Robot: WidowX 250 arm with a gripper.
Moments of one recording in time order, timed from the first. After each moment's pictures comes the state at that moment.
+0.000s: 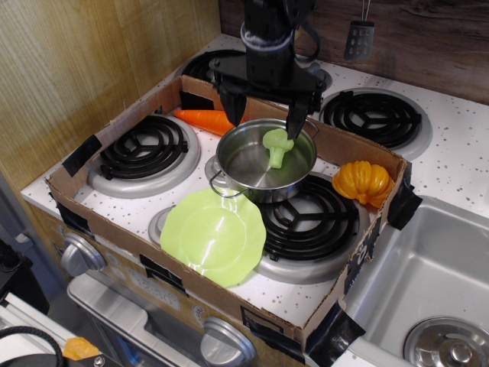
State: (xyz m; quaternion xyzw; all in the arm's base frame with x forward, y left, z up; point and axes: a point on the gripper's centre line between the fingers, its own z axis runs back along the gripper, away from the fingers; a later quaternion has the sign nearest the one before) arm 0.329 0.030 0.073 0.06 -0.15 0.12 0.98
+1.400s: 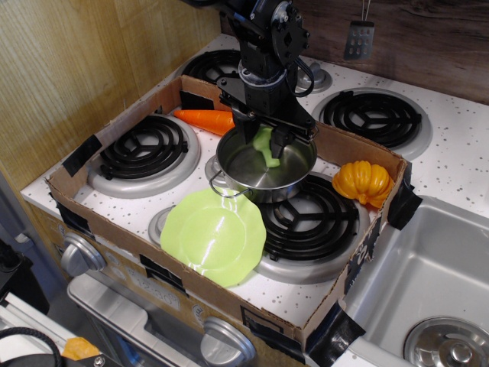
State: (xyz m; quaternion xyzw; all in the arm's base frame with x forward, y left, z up) arm 0.336 0.036 0.046 0.08 -0.17 -0.01 0.98
